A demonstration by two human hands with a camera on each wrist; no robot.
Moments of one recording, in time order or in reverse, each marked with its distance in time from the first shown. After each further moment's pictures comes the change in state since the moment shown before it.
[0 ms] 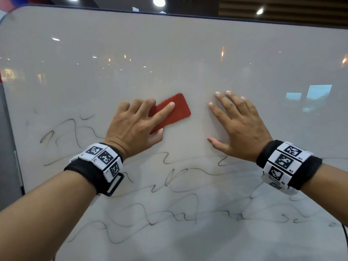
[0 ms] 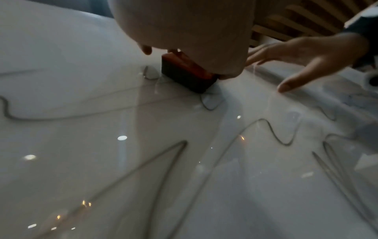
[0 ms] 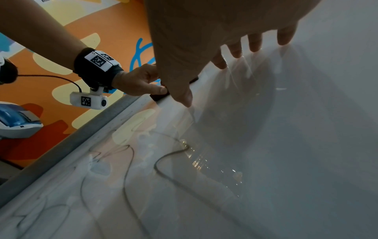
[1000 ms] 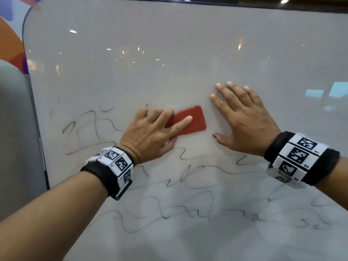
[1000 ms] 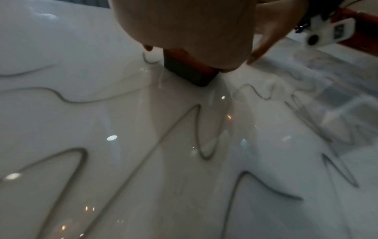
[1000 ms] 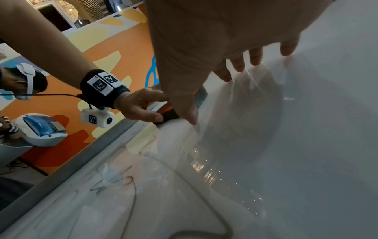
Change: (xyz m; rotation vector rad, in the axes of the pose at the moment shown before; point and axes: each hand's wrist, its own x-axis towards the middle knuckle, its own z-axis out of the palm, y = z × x) left_hand -0.031 0.004 0.004 -0.004 -0.026 0.081; right_hand 0.031 -0.027 -0.008 0.030 -0.076 -0.075
